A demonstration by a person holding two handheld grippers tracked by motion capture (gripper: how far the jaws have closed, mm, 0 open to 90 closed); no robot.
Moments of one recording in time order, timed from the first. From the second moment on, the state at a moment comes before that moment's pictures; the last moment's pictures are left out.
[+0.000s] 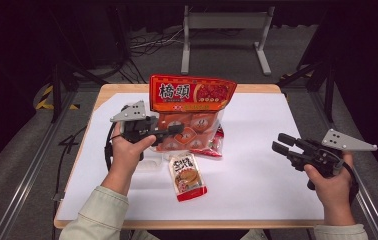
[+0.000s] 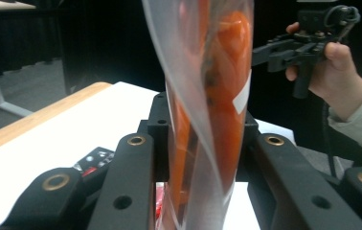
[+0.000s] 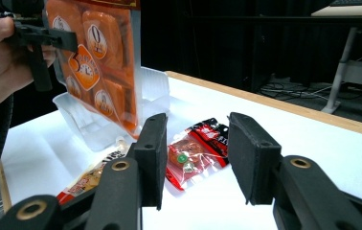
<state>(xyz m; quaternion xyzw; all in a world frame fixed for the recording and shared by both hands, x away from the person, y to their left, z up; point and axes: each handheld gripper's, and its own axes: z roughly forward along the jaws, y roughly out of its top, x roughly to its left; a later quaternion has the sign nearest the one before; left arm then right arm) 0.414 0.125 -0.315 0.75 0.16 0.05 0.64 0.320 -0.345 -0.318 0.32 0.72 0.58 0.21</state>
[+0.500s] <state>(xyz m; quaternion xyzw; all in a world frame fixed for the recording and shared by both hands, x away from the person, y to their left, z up) 0.445 0.162 -0.308 0.73 0.21 0.10 0.64 0.313 -0.352 -0.323 0.34 0.72 0.58 0.20</state>
